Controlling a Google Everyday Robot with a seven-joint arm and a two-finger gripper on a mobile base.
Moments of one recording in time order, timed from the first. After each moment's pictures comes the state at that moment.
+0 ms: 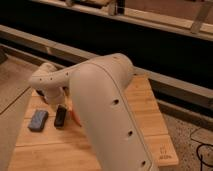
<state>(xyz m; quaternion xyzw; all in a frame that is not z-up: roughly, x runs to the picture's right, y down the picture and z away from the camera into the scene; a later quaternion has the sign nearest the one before) -0.239 0.098 0.810 -0.22 0.22 0.62 0.72</state>
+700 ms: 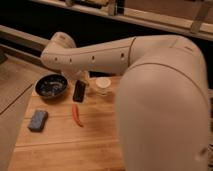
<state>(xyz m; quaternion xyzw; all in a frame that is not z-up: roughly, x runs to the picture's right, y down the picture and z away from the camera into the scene) -0.089 -0.057 0.699 -0.05 0.17 0.69 0.70</state>
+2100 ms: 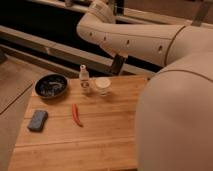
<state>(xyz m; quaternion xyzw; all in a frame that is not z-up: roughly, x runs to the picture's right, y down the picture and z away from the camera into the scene) 0.080 -0.172 0.688 0.13 0.20 0.77 0.59</state>
